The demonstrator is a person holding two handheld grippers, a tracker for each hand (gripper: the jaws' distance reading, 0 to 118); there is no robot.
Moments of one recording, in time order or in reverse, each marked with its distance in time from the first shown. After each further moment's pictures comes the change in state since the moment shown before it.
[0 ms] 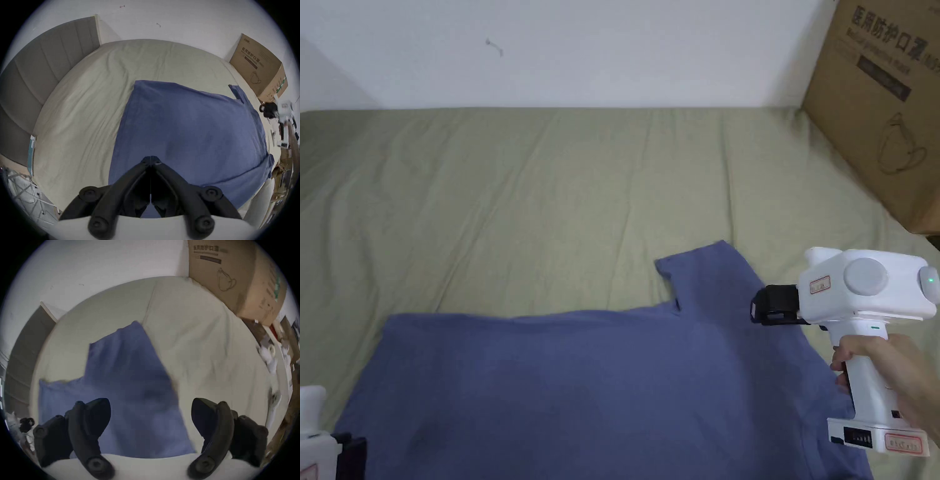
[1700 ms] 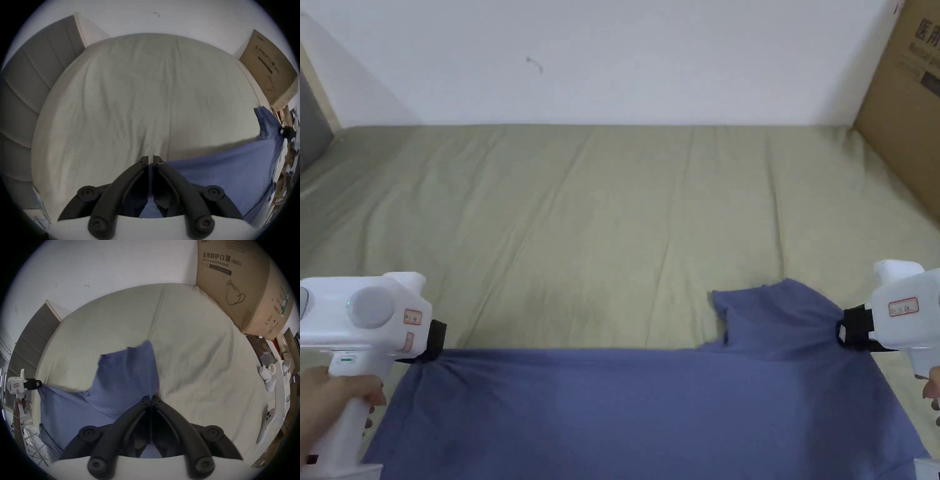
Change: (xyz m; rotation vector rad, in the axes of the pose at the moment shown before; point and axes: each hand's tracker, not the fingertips) left arm -0.007 0.167 -0.103 -0.063 0.017 -0.081; right arm 0.000 0.020 0.033 0.042 0.060 0.043
